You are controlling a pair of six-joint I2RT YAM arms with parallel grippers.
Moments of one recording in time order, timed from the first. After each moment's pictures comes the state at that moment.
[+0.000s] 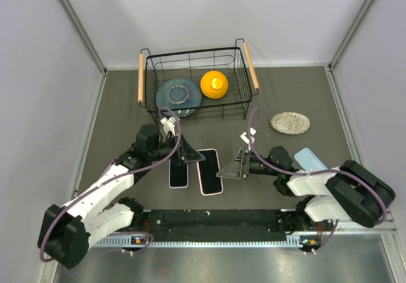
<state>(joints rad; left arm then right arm) -0.49 0.97 0.55 -0.02 0.69 -0.97 0.74 1.28 0.20 1.09 -0.70 1.21</state>
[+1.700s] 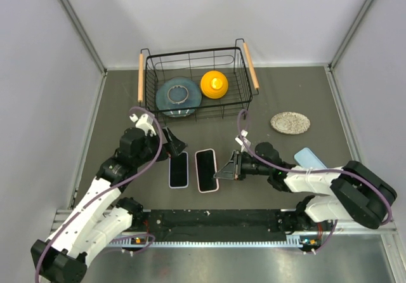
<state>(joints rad) -0.42 0.73 0.63 -0.39 0.20 -0.70 0.80 1.28 0.32 0.64 -0.56 1.03</state>
